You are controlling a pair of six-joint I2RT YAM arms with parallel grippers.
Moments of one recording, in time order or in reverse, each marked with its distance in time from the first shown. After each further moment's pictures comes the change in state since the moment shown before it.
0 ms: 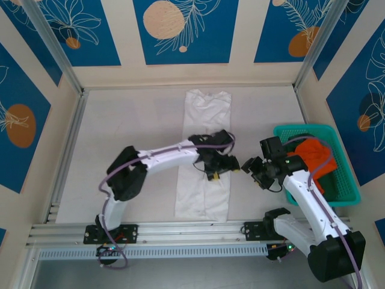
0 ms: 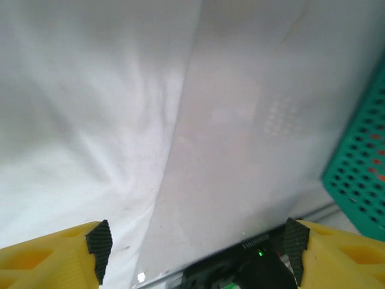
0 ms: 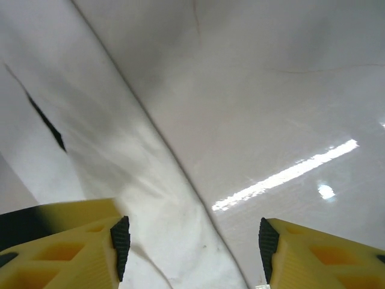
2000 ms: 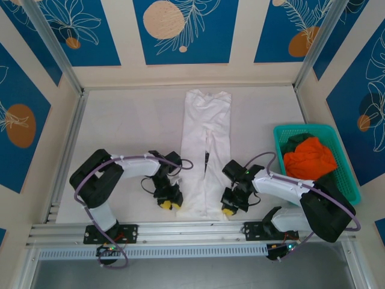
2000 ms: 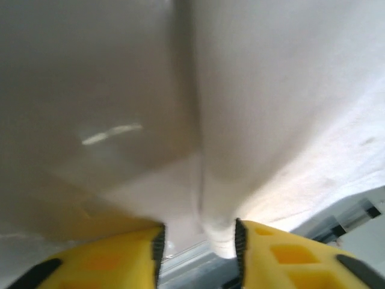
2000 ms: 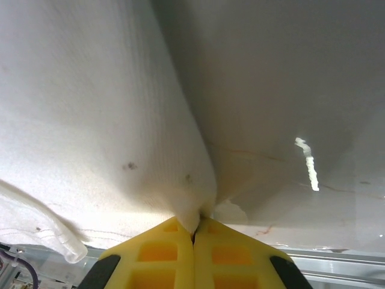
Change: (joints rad) left arm 0.188 -0.270 -0.752 -0.128 0.296 0.656; right arm 0.478 0.333 -0.239 0.231 -0.291 0.153
